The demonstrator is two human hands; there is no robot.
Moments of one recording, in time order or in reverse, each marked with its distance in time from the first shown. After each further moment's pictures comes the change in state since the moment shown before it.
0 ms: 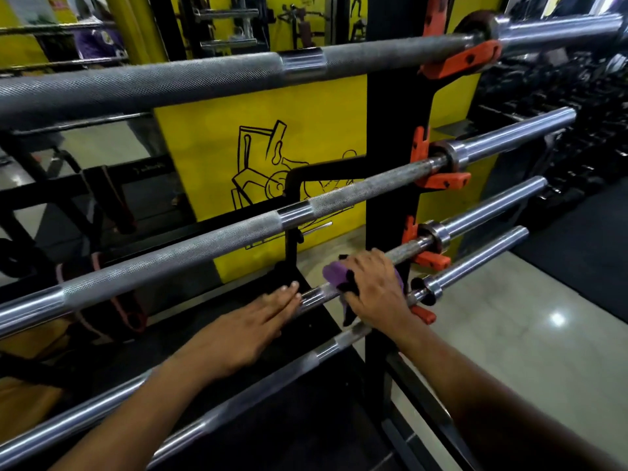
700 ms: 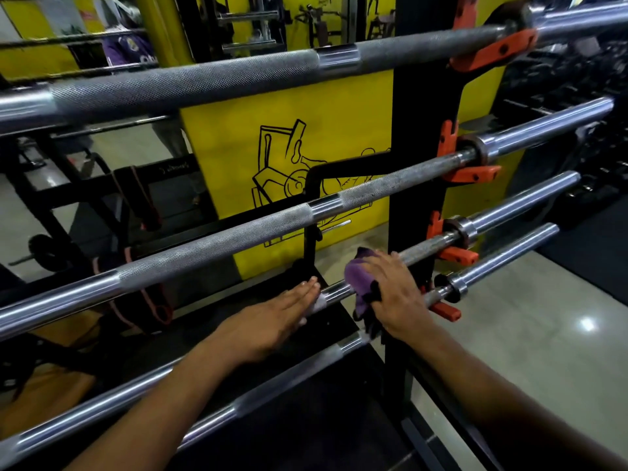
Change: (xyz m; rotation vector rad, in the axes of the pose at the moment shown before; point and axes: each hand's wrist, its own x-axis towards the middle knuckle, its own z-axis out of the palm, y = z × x) left_hand -0.003 -0.004 -0.005 -0.235 -0.109 -0.076; right_hand -0.023 -0.016 0.010 0.181 0.035 -0.062
